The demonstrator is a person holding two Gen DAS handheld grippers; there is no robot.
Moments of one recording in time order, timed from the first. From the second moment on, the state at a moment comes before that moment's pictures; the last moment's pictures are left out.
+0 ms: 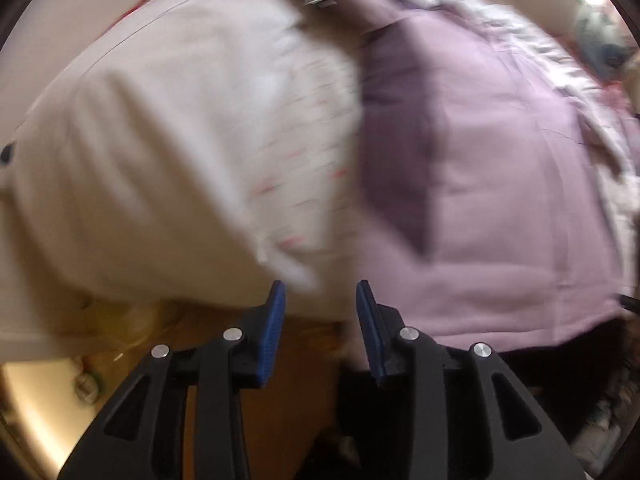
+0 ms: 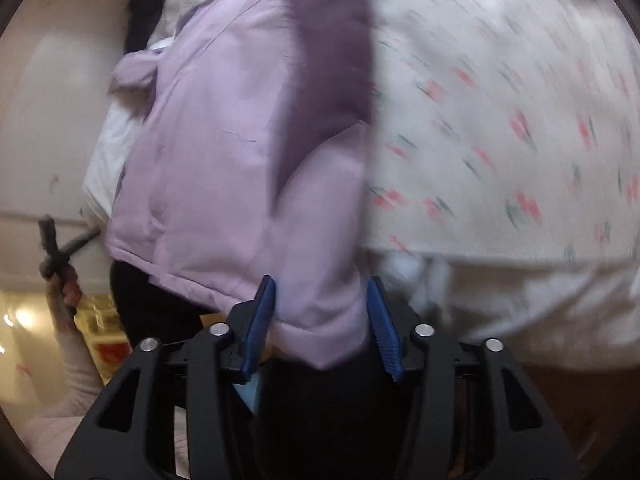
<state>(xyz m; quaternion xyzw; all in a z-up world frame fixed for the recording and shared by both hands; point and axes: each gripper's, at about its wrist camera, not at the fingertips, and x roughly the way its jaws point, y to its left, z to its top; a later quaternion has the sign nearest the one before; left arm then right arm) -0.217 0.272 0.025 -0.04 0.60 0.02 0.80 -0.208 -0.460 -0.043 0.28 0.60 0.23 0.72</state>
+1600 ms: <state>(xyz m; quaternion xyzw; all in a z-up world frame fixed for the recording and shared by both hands) 0.009 -0.006 -0.014 -0.07 0.39 -0.02 0.92 0.135 -0.690 0.095 0.45 0.10 0.02 0.89</state>
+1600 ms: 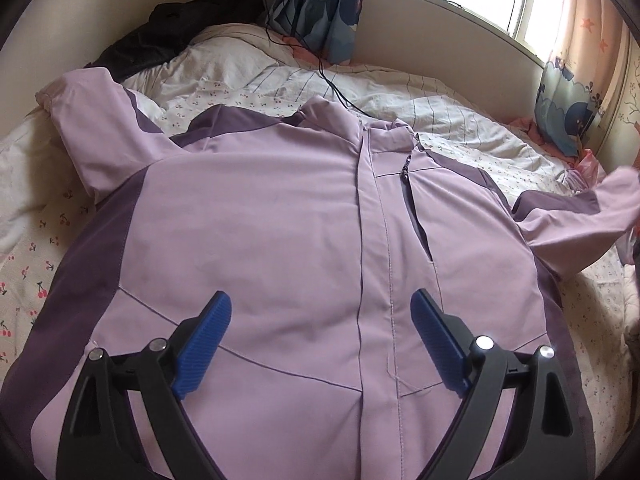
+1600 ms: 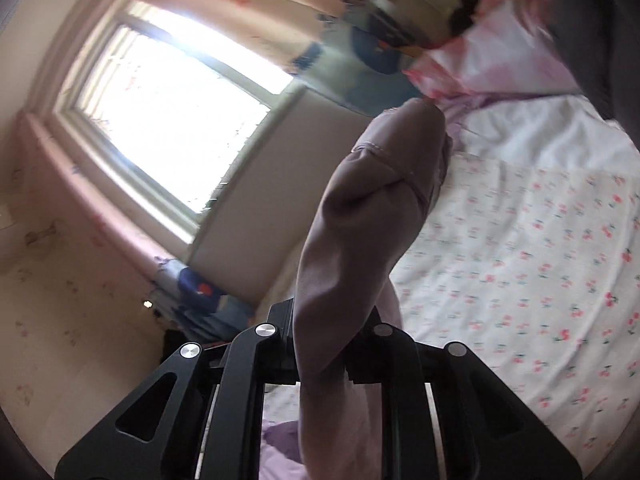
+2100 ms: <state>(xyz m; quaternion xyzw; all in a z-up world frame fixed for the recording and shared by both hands) 0.005 0.004 -0.004 -0.10 0.41 -0.02 0.91 0.163 -0.501 0.189 0.36 0.08 0.18 0.91</state>
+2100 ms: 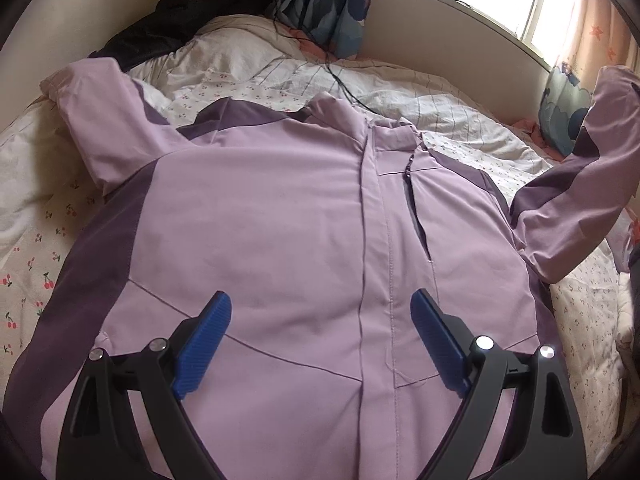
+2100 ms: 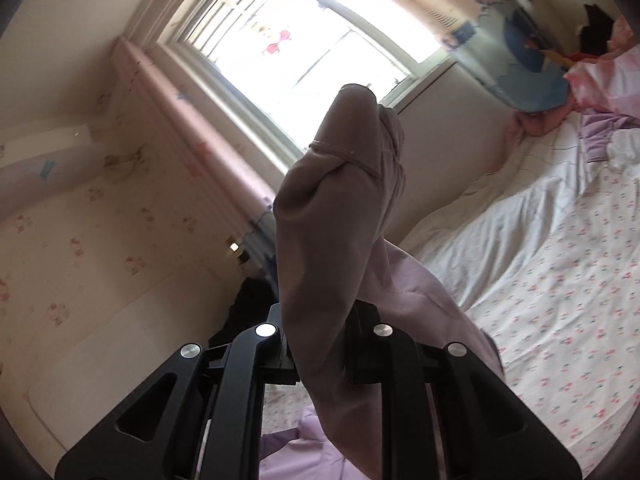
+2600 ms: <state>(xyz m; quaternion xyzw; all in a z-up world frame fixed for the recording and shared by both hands) 0.014 0.073 0.008 -0.15 0.42 0.08 0.89 0.179 -0.311 0.160 0.31 0.14 0.29 0.90</state>
